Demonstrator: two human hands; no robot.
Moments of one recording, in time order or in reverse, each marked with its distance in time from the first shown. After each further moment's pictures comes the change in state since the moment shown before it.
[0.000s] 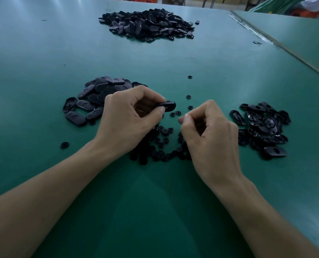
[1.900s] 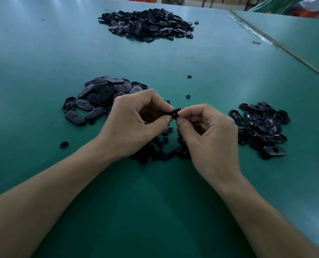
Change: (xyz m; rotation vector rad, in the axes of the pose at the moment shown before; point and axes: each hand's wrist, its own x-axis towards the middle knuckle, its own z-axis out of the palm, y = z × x) left_hand -0.004 0.008 0.000 -0.144 -0.154 0.046; right_hand 0.001 0.000 0.002 0.235 -0.018 0.072
